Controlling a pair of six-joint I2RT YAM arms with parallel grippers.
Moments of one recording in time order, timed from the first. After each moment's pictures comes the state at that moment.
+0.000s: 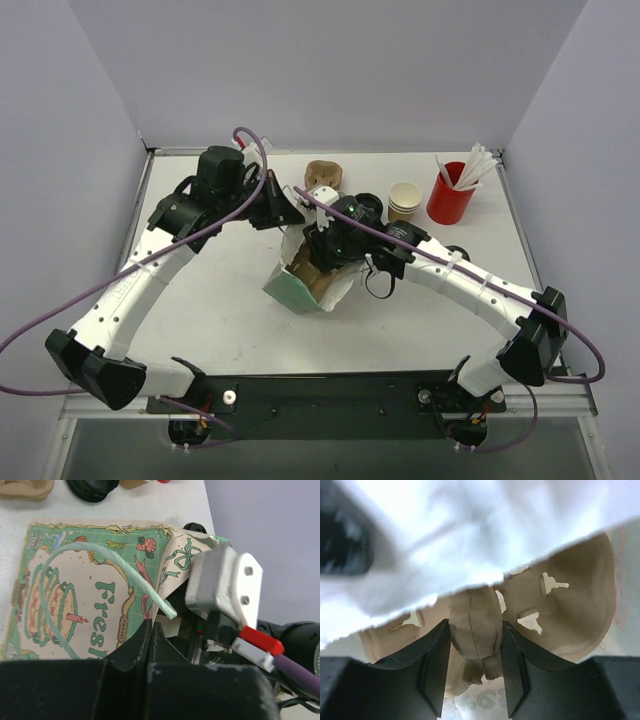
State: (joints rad) left arm -0.55 1.34 1.55 -0.74 0.33 -0.68; right arm 0.89 1.48 1.33 -0.56 0.06 0.17
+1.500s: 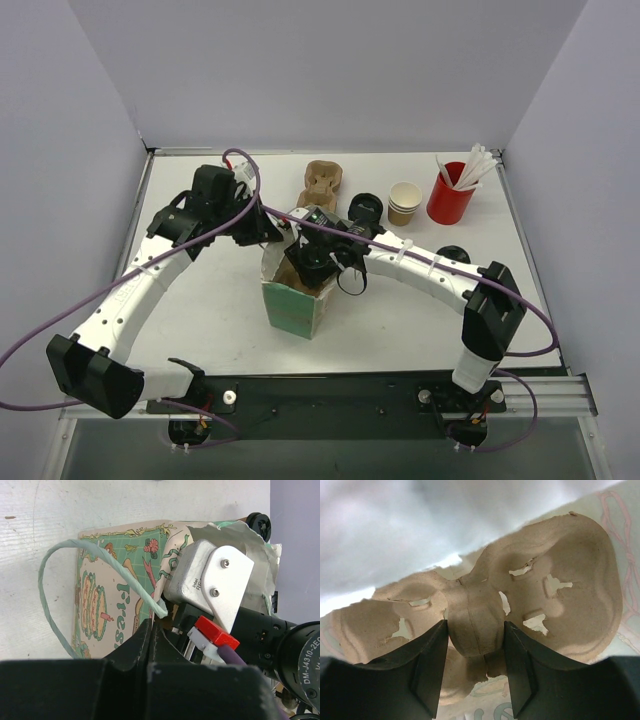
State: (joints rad) left arm -0.42 1.29 1.33 -0.76 0.33 -0.60; right arm 0.92 1.71 1.41 -0.68 0.01 0.15
